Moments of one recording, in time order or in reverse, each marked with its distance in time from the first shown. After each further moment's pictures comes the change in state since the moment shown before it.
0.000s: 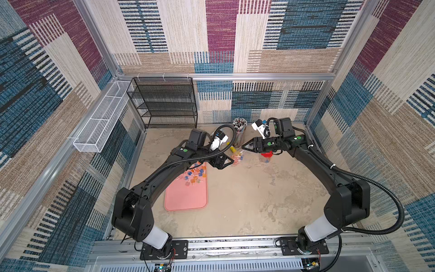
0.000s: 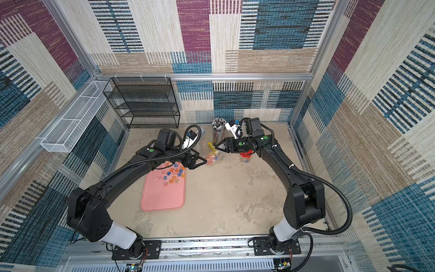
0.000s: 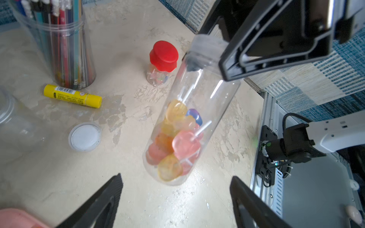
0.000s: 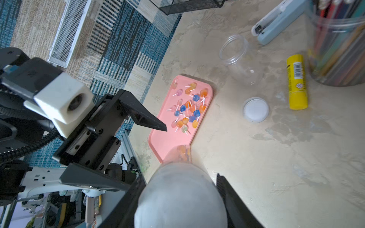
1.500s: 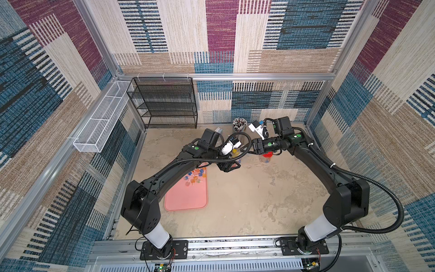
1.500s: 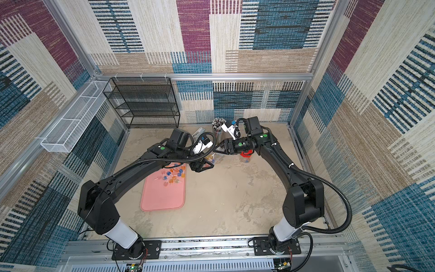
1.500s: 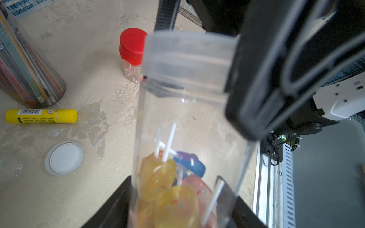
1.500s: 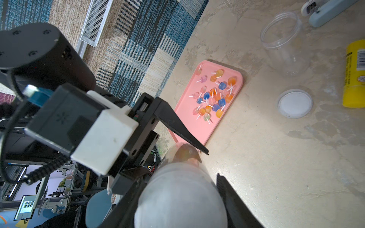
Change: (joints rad) left arm -0.098 0.091 0.104 -0.103 -0.045 0.151; right arm 0.016 0.011 0.053 -0.105 -0.124 -0.066
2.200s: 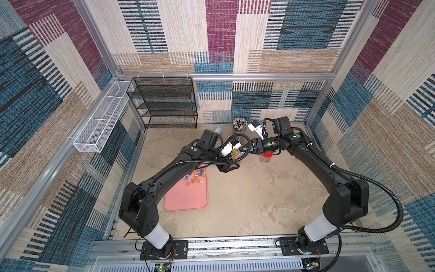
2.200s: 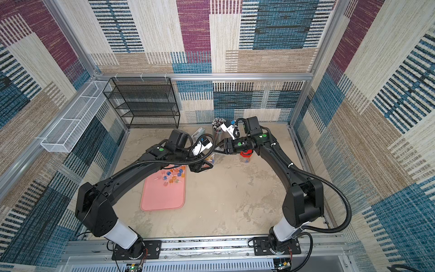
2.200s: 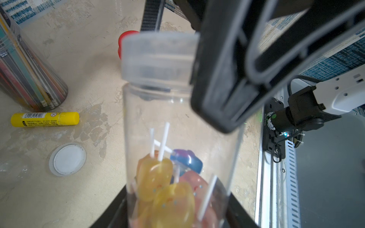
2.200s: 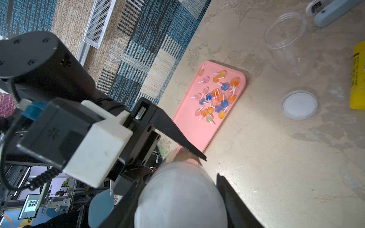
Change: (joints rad) left arm -0.001 -0.023 -0.024 0.012 -0.008 0.025; right arm 0.000 0.005 0.000 0.018 -0.007 0.014
